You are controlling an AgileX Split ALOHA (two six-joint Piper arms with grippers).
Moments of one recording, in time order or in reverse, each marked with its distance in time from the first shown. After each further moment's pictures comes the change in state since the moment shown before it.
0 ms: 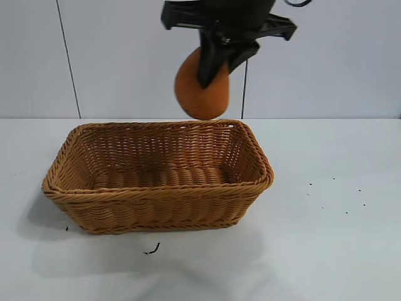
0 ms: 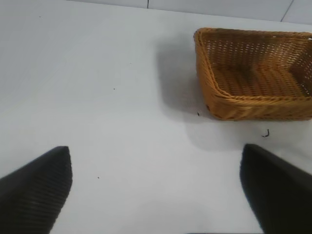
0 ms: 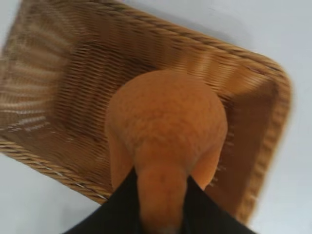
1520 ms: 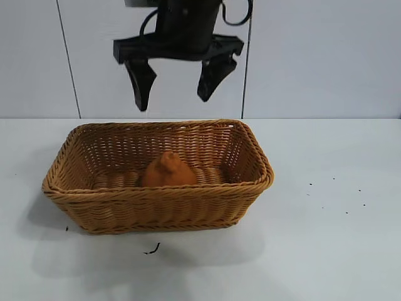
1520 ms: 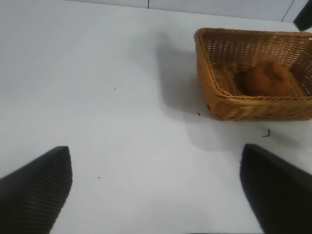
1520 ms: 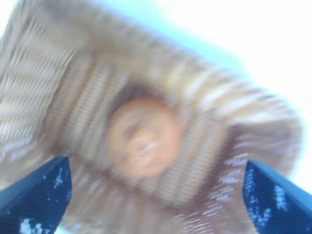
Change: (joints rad) left arm 0.000 0.000 0.000 0.003 0.000 0.000; right arm 0.012 0.231 -0.432 -0.145 0.276 0.075
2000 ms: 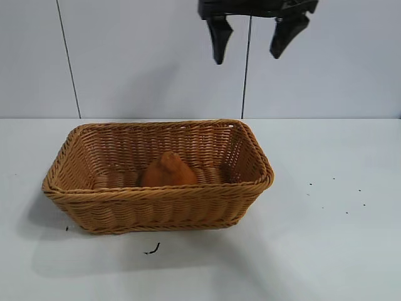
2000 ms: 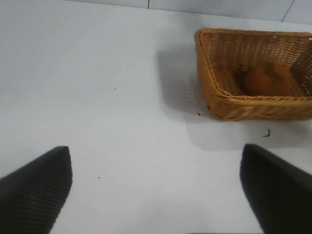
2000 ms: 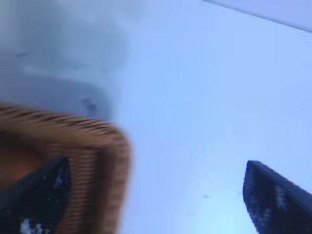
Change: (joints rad) left arm 0.000 0.000 0.000 0.000 0.000 0.000; right arm -0.281 -0.004 -0.045 -0.080 0.019 0.009
